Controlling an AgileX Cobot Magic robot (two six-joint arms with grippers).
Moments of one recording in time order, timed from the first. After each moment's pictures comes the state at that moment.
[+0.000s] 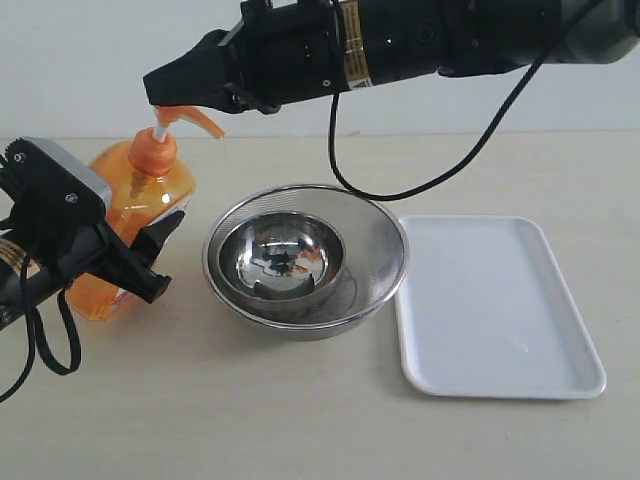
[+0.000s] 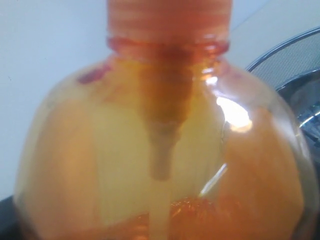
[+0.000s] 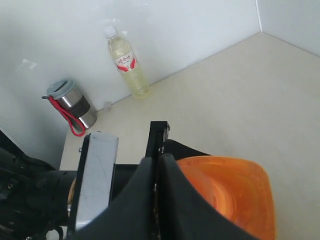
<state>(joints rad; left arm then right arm) -0.29 1.71 -0.43 0.09 -0.98 0.44 0.55 1.93 -1.49 -1.62 -0.92 1.72</state>
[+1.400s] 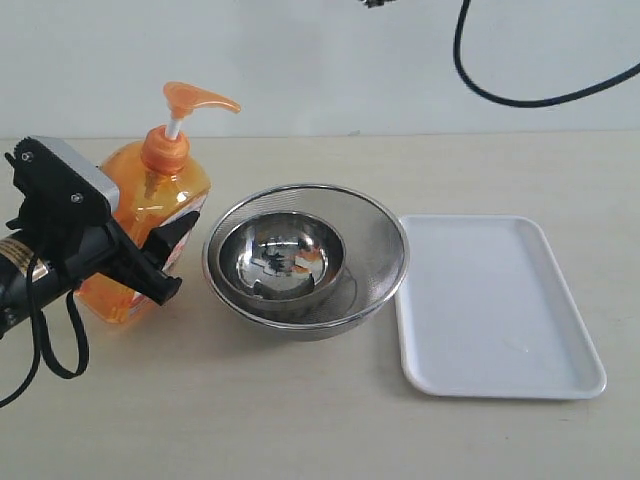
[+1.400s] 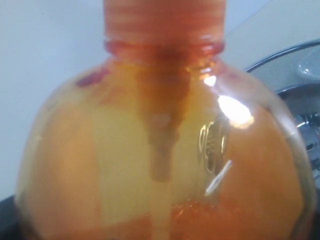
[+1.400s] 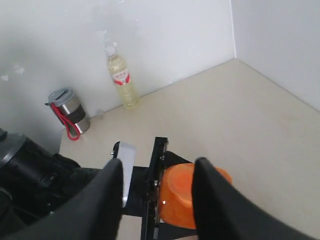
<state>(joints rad) -0.30 1.71 -0.44 0.14 -0.99 0.38 0.34 1.65 -1.48 -1.75 -1.07 1.87</state>
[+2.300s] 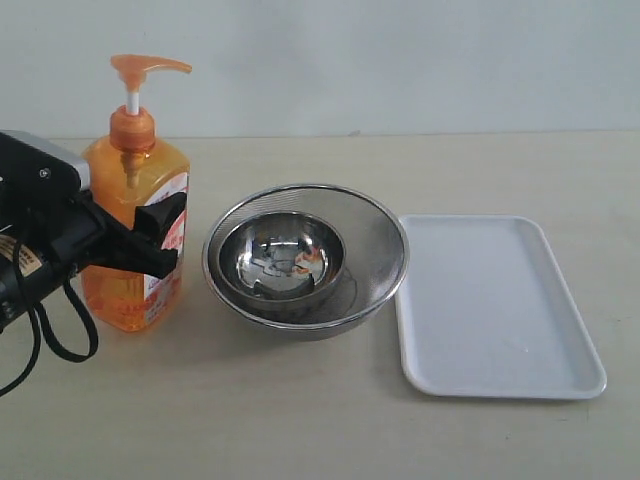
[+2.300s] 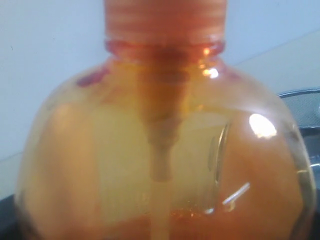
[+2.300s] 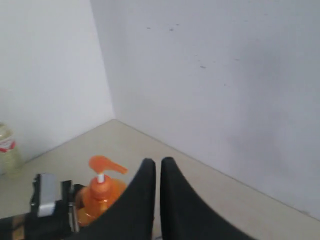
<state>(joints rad) -0.30 1.71 -0.44 0.05 -1.01 0.18 0.20 1.10 -1.10 -1.75 -0.68 1.89</state>
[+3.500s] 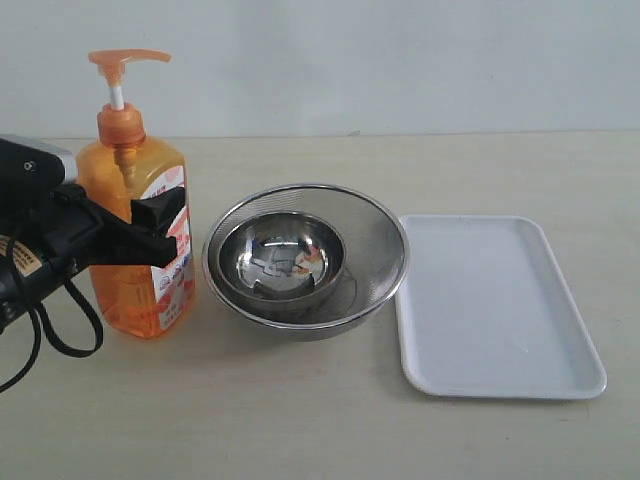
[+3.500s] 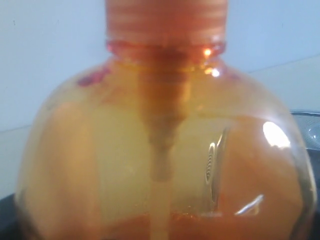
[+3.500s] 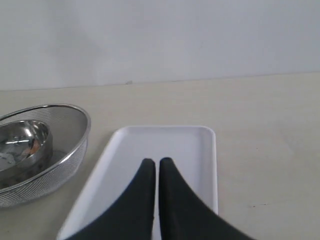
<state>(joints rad) -0.30 1.72 -0.44 0.04 -1.01 0.03 0.20 0.23 0.00 -1.66 -0.03 1.81</state>
